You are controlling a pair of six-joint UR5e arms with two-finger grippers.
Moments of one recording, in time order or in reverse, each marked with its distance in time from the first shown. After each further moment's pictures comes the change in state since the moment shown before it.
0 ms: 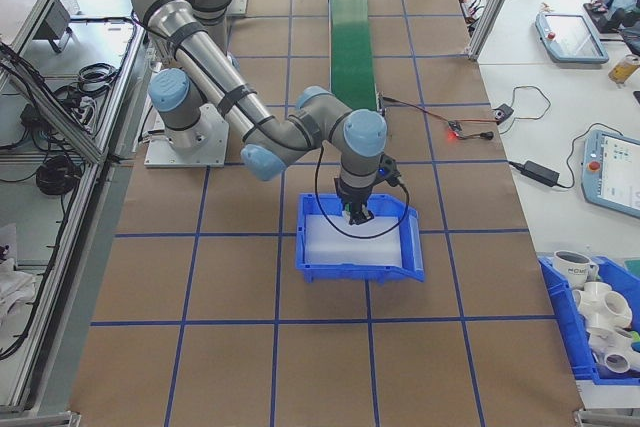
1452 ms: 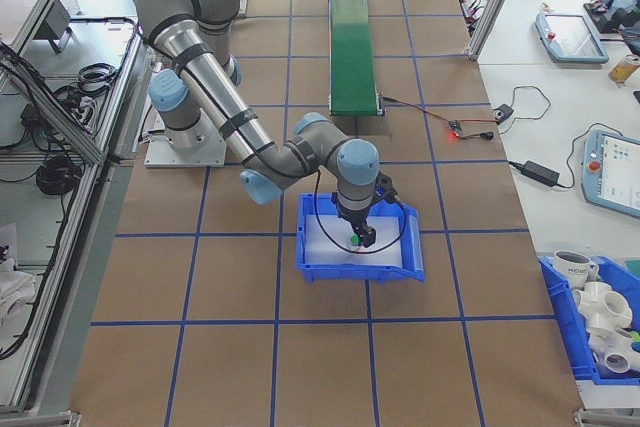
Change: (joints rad) left arm 0.000 0.002 0.000 0.014 -0.003 0.001; right arm -0.032 0.041 0.027 -0.071 0.070 -0.075
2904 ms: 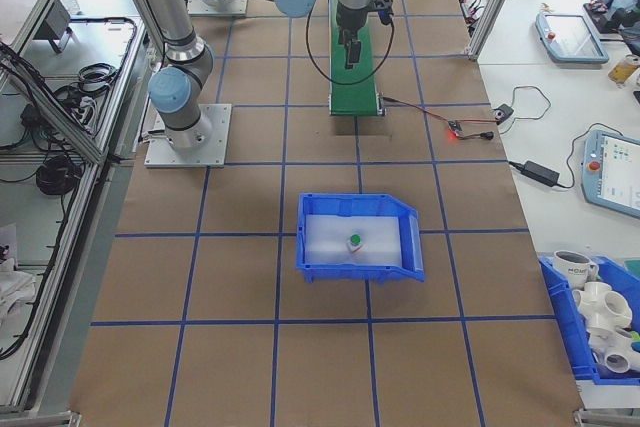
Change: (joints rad) left arm -0.010 -0.015 0.008 -0.001 0.002 -0.024; right arm 0.716 -0.376 -0.011 0.506 0.022 1.107
